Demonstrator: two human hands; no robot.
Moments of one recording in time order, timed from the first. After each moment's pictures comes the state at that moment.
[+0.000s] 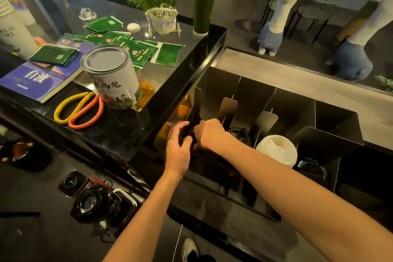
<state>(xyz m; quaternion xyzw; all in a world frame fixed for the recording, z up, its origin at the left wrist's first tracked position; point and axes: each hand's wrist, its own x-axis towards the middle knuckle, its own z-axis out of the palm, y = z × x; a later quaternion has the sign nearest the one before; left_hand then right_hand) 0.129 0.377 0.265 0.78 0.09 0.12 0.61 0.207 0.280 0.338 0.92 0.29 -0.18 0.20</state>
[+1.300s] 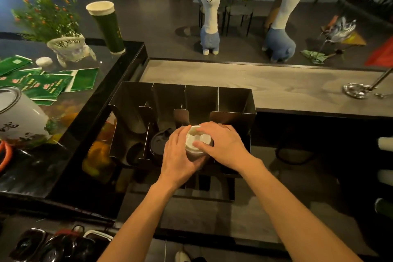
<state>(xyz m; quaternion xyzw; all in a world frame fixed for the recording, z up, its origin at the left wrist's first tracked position) 0.114 0.216 0.292 0.89 -0.18 0.10 0.40 0.110 0.046 0.348 0.97 0.08 0.03 -0.24</state>
